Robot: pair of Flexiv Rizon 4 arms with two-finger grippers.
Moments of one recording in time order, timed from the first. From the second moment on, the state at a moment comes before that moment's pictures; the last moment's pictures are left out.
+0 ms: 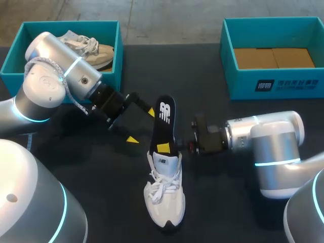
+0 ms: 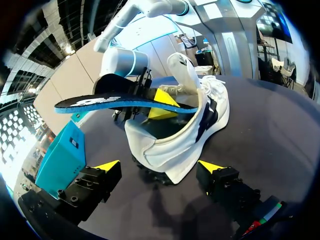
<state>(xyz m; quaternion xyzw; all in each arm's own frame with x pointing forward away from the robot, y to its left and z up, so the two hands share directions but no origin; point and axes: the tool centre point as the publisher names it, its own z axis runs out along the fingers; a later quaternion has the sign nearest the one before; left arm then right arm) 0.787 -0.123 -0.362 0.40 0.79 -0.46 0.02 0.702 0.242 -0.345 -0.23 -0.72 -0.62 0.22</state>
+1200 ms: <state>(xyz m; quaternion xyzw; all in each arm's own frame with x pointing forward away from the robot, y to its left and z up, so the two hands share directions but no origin) 0.787 -0.123 -0.362 0.40 0.79 -0.46 0.02 0.709 0.246 -0.332 -0.22 -0.72 -0.62 0.21</state>
